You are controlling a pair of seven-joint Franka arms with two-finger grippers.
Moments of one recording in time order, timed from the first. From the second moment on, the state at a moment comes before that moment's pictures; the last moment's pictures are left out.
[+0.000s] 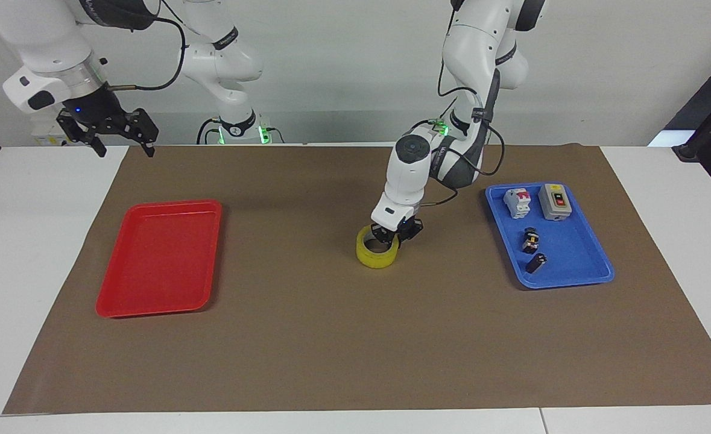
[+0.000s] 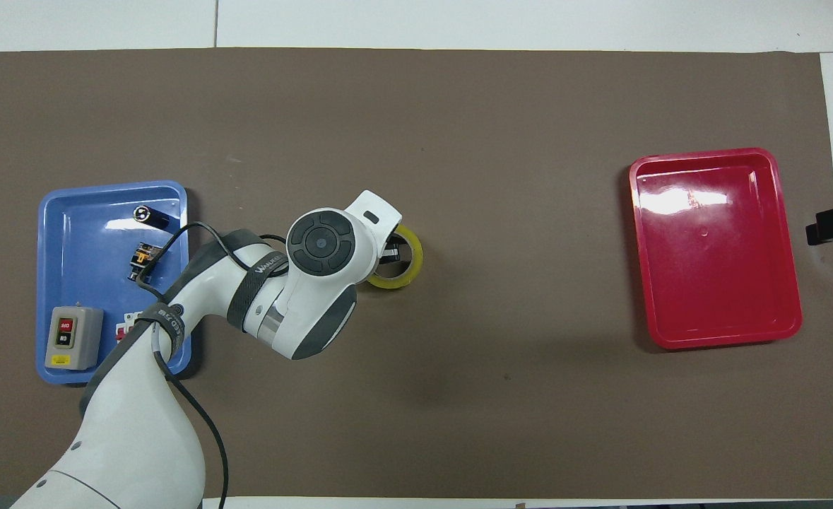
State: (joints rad) left arm -0.59 0.32 -0.05 -1.99 0.04 2.39 -0.71; right arm -0.06 -0.09 -0.04 -1.65 -0.03 1.53 -0.09
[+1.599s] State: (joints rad) left arm 0.03 -0.08 -0.01 -1.69 -0.02 1.61 0.01; right arm 0.01 0.29 0.61 -1.88 -0.26 2.24 0.80
